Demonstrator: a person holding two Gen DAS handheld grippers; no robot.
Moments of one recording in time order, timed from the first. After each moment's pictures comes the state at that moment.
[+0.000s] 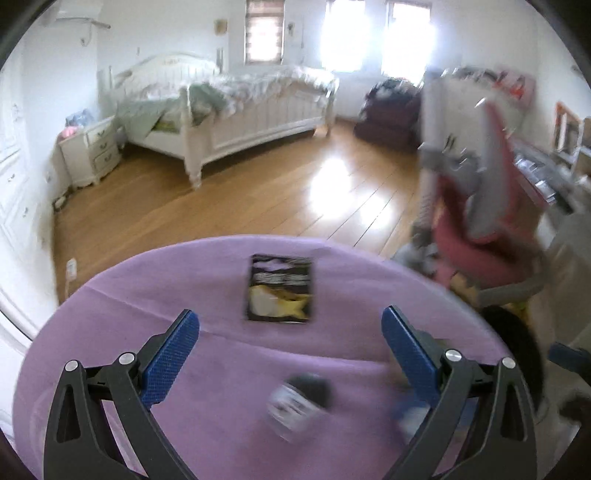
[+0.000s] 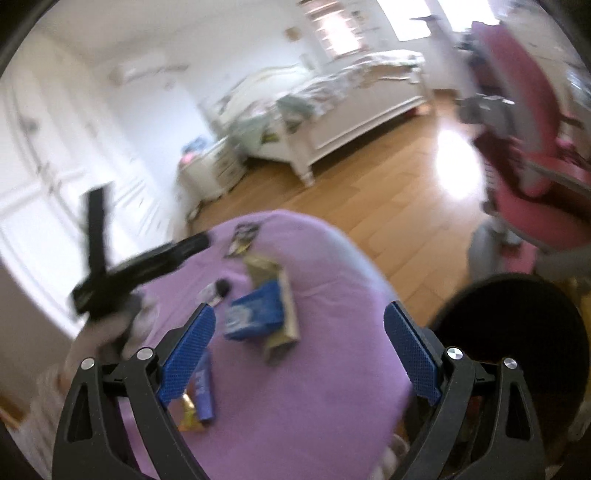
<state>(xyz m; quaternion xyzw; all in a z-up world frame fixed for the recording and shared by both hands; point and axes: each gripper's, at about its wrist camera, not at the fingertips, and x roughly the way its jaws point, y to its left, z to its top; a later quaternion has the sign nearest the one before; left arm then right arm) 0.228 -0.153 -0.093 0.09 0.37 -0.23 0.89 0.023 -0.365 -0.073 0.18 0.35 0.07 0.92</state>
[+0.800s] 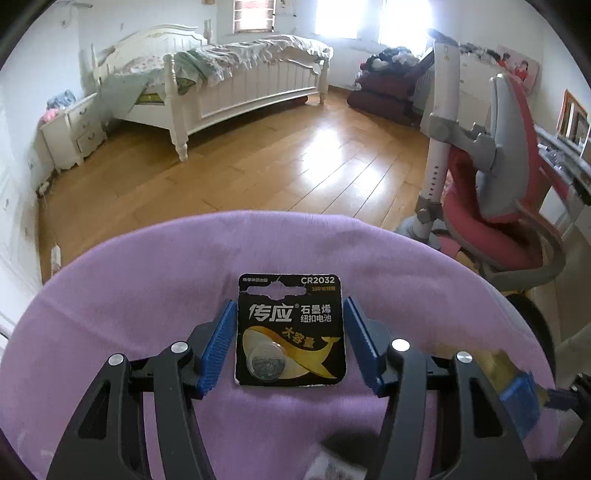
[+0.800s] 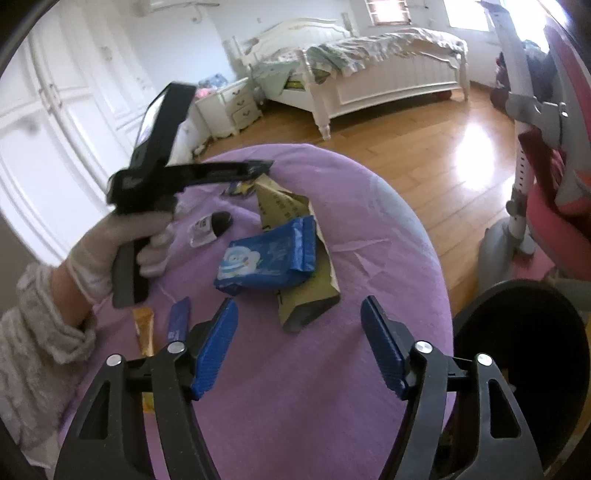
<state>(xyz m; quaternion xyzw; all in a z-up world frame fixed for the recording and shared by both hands) 0.265 -0.150 -0.126 0.08 0.42 -0.25 0.87 0.045 -0.337 -0.109 0.12 0.42 0.08 0.90</state>
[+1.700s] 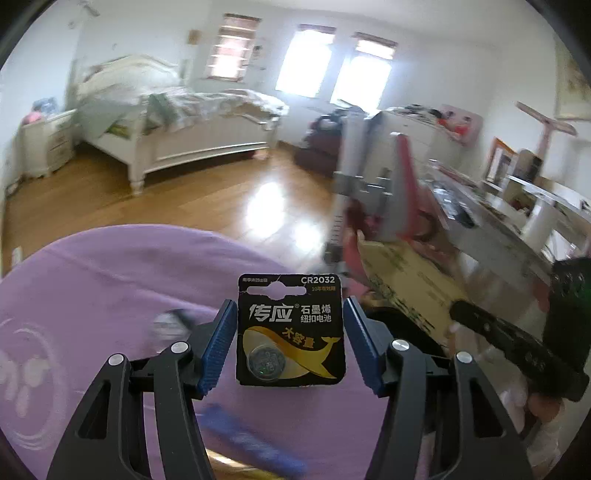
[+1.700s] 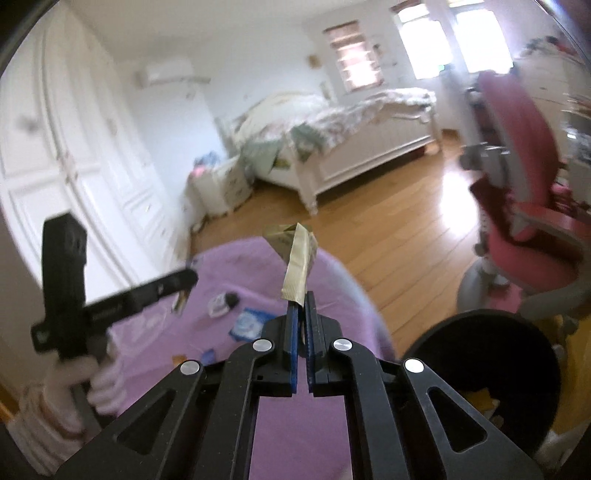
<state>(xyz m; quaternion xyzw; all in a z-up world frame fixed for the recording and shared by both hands) 0.110 -0.165 -0.049 -0.01 0.33 -0.36 0.87 -0.053 -0.402 -0.029 0.18 0.26 0.02 0.95</state>
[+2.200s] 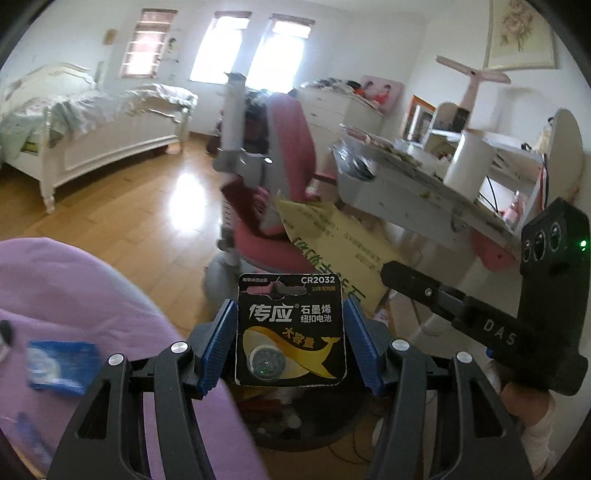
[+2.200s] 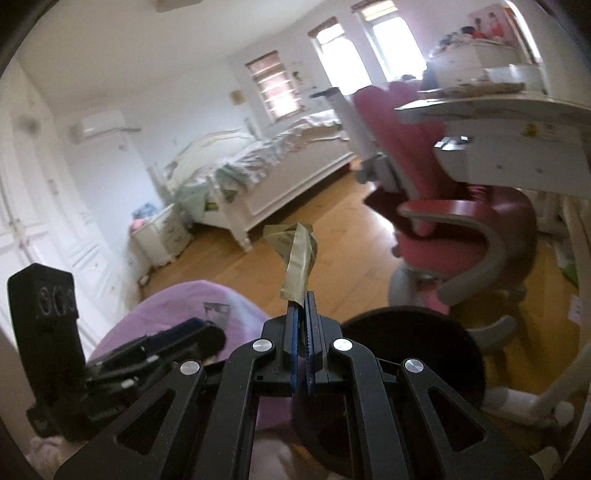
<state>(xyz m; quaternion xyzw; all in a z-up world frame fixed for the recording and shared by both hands) 0.044 -0.313 -0.074 0.02 0.32 -0.50 0.80 -0.123 -0.502 -0.038 0.23 0.23 -0.12 0.94</state>
